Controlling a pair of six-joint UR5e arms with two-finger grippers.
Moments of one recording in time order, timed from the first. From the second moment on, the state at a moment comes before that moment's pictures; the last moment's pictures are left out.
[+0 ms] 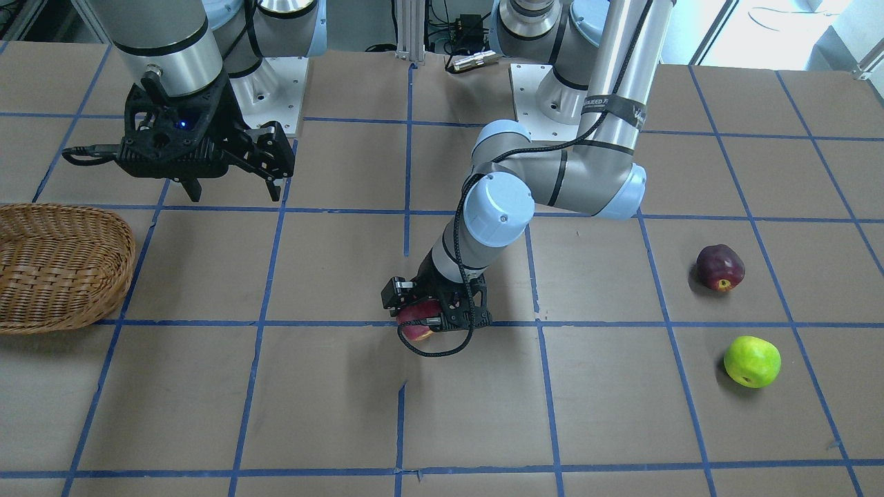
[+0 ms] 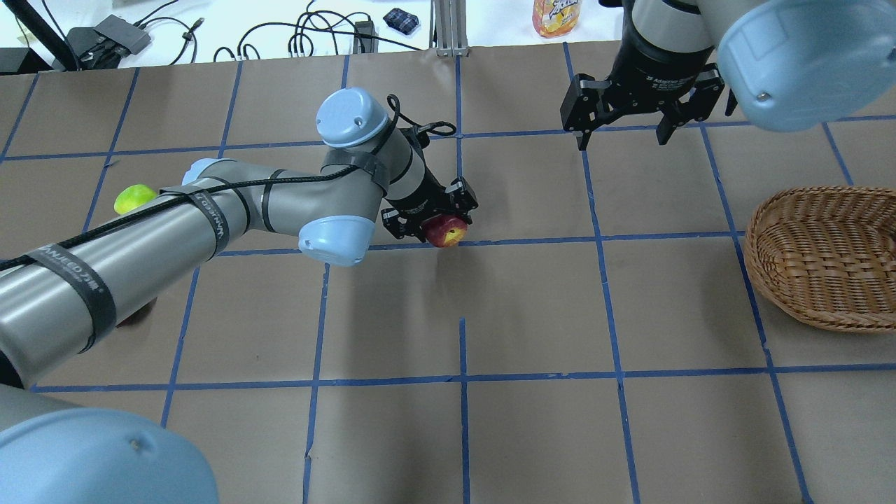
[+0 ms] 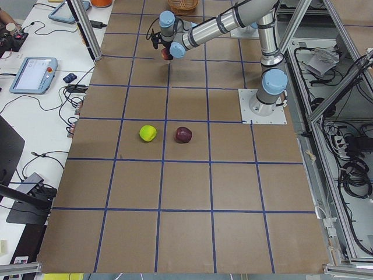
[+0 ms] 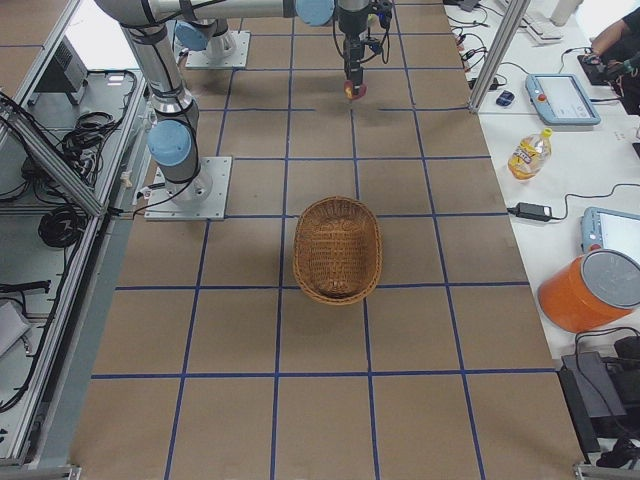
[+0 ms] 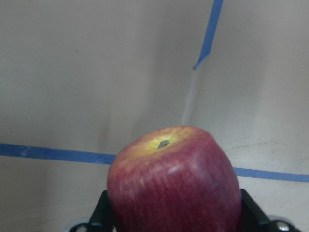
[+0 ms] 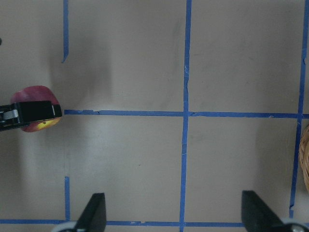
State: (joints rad) left arm -1.83 -2.05 -1.78 -0.76 1.28 -0.48; right arm 1.66 -1.51 1.53 -1.65 -1.58 0.06
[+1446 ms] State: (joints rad) left arm -1.12 -1.84 -1.75 -1.22 1.66 0.49; right arm 1.79 -1.32 1.57 -1.92 -1.58 0.12
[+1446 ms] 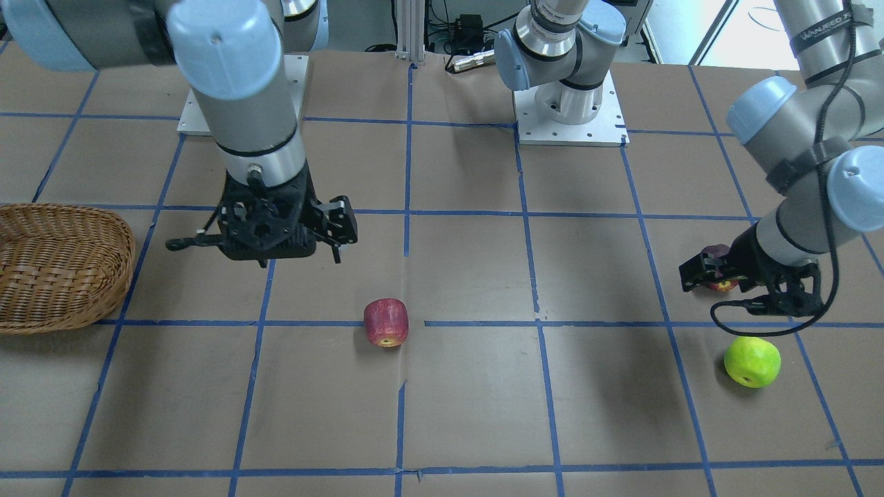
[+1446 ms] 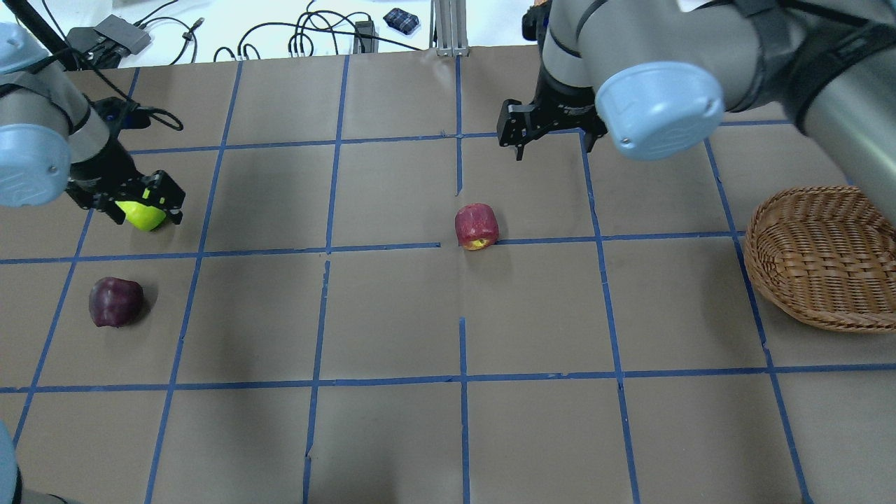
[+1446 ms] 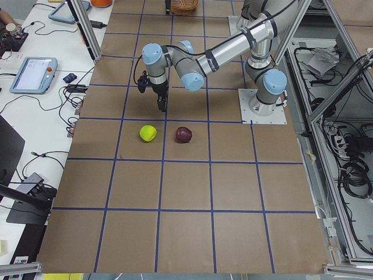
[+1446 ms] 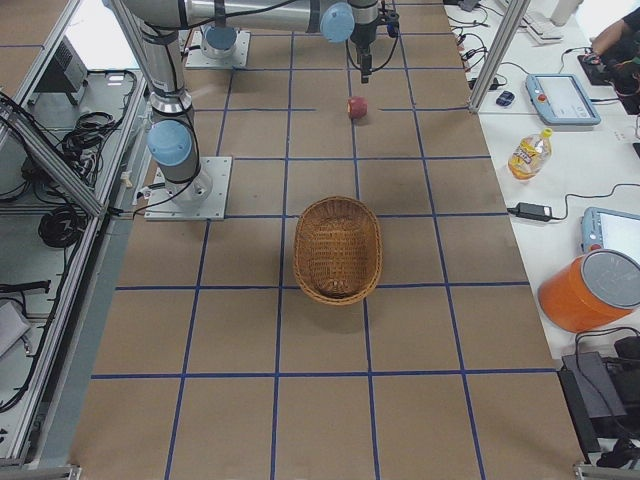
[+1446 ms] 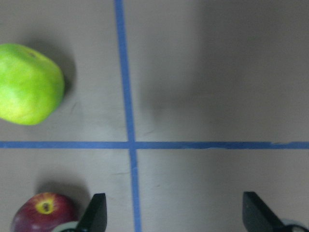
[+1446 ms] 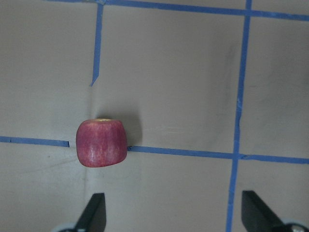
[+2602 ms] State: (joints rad) left arm -0.94 -1.87 -1.99 -0.98 1.65 0.75; right arm 1.89 -1.05 1.70 -2.32 -1.57 0.14
